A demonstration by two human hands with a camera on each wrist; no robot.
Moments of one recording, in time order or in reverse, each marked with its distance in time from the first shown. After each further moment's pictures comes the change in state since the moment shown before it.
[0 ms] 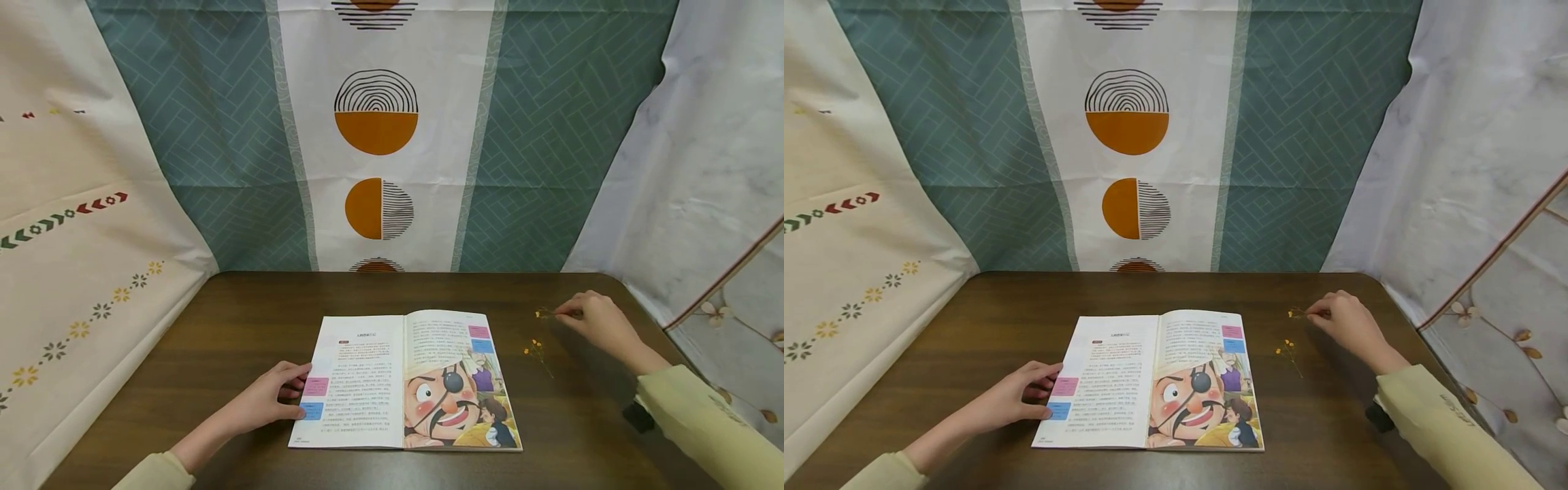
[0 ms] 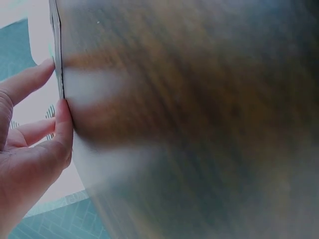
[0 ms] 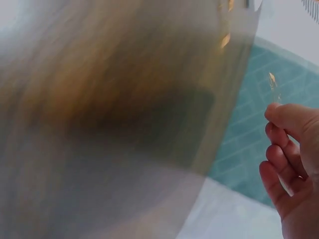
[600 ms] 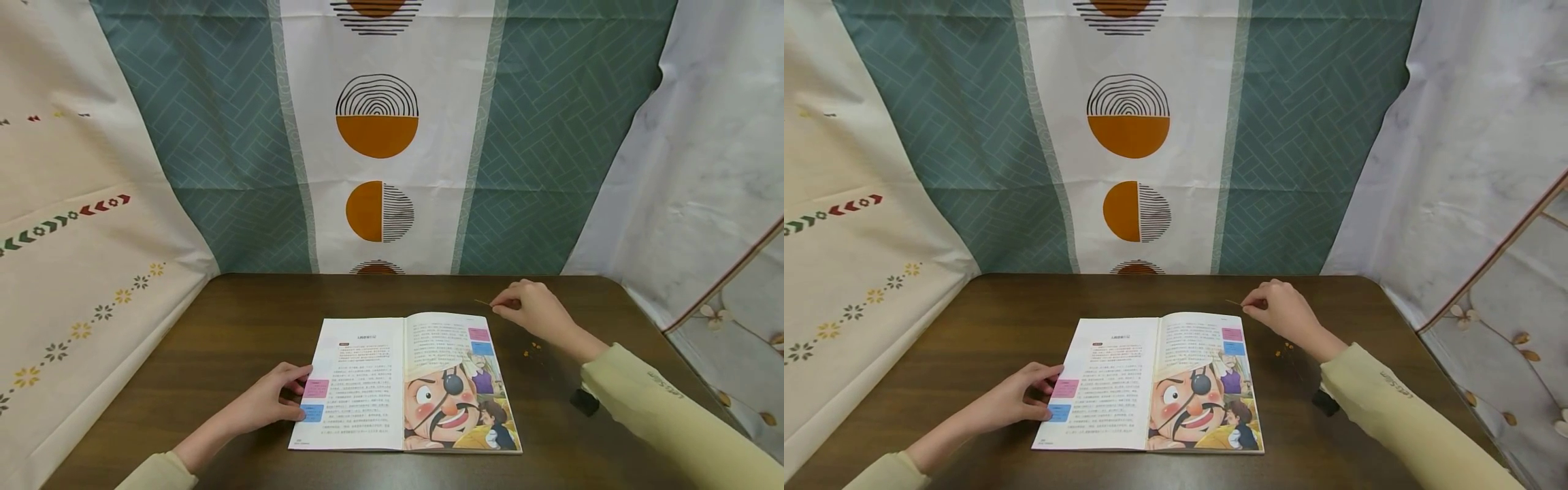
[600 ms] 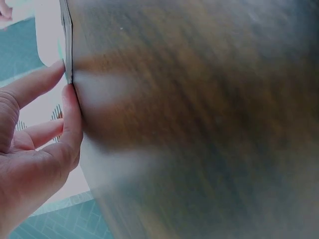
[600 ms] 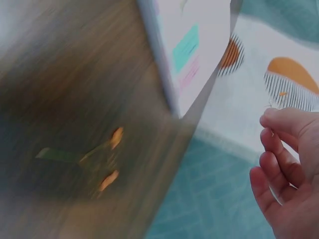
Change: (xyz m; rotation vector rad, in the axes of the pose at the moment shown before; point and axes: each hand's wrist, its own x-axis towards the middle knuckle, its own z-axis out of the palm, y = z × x) left_hand -0.001 0.003 0.001 -0.092 -0.007 -0.011; right_hand 0.055 -0.092 0.012 0.162 -0.091 0.014
